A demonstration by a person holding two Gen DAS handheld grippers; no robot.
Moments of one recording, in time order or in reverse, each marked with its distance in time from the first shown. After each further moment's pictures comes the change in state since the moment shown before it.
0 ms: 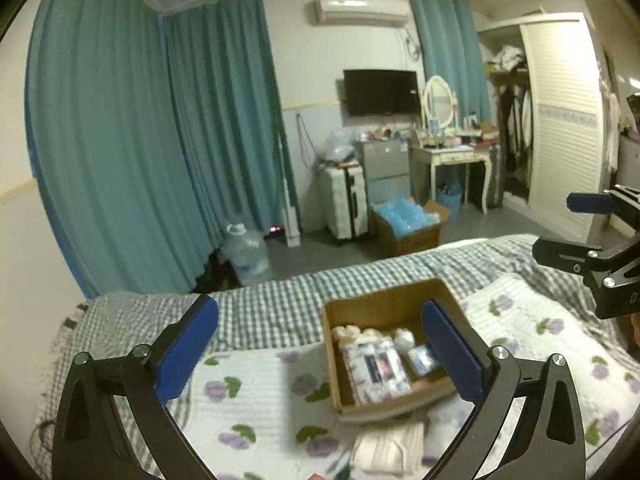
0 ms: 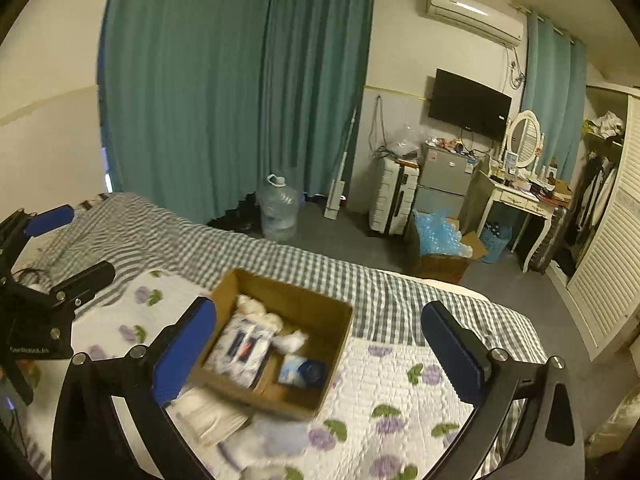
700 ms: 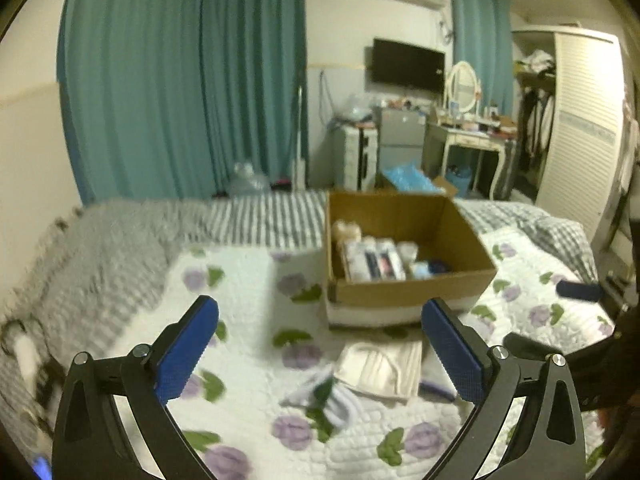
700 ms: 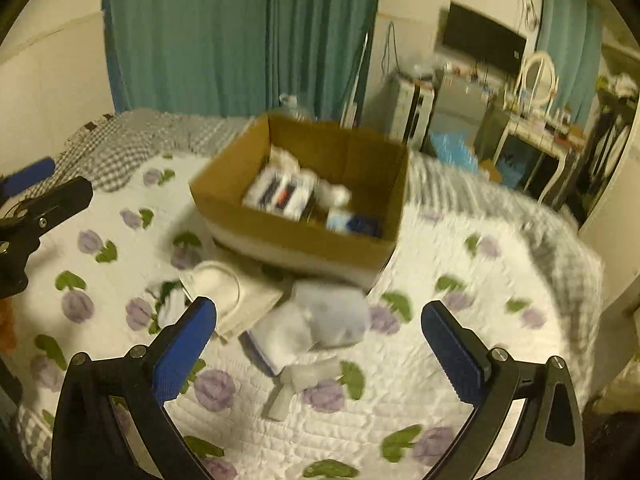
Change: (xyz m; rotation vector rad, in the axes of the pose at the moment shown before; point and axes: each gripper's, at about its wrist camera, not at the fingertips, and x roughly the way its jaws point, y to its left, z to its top) left arm 0.010 -0.005 -0.132 -0.159 0.114 0.013; right arm 0.063 0.062 -0.168 0.039 0.257 0.028
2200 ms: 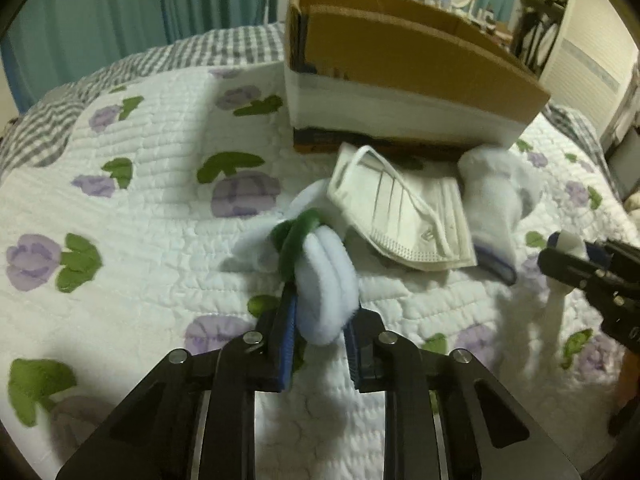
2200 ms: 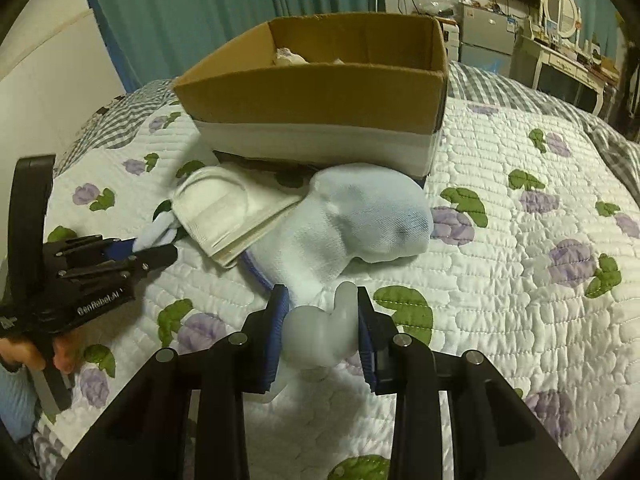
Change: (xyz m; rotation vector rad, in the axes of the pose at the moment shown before) left arm 0.109 -0.006 -0.110 0.004 0.451 -0.122; right arm 0.066 -0.013 -0.068 0.090 0.130 0.176
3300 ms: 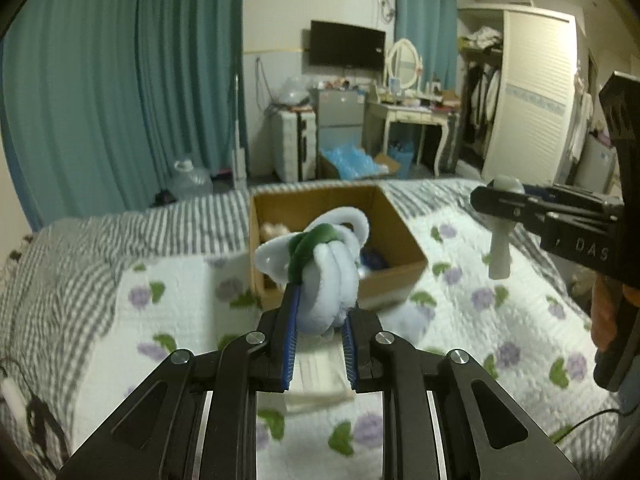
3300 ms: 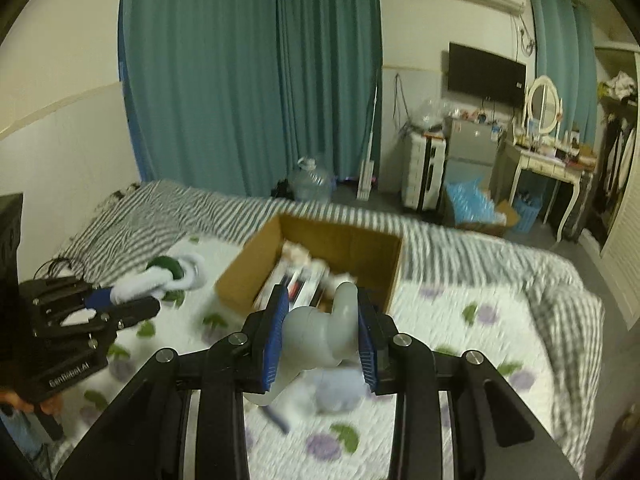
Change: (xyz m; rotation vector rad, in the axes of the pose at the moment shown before) left arm -0.156 -0.043 0.080 0.139 -0.364 -0.057; right arm -0.155 0.013 0.115 -0.090 -0.362 -0.066
